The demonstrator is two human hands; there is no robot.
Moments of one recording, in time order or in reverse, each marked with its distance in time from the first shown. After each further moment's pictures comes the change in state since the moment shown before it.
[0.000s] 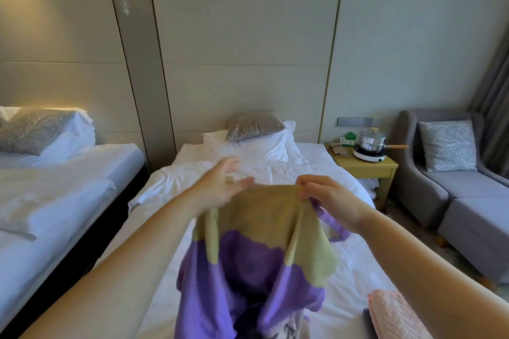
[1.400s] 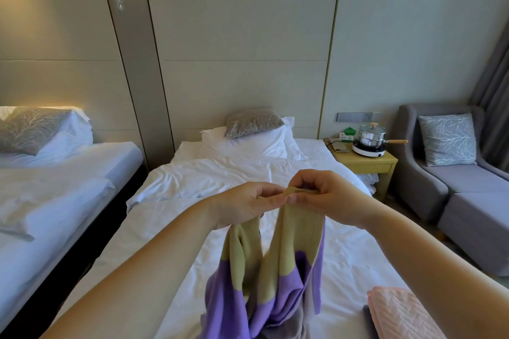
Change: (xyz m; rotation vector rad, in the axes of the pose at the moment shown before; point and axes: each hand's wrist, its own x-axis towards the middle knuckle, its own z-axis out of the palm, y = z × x) left_hand -0.011 0.028 0.037 -0.192 -0.509 0.137; right_hand 0.004 0.005 -0.014 -0.204 -0.048 -0.160
